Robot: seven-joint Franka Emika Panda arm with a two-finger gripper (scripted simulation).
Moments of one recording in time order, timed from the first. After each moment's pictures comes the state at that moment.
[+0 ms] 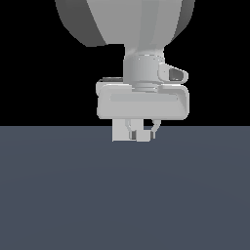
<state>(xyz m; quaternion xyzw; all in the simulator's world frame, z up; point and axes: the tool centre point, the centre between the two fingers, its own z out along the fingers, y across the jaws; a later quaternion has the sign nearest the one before) -0.007 -0.039 0.077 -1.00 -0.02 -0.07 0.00</state>
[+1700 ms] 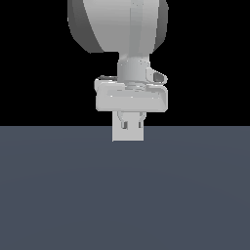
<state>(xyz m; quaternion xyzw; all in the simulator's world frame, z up) 0.058 -0.019 0.100 -0.99 -0.10 -0.07 0.01</state>
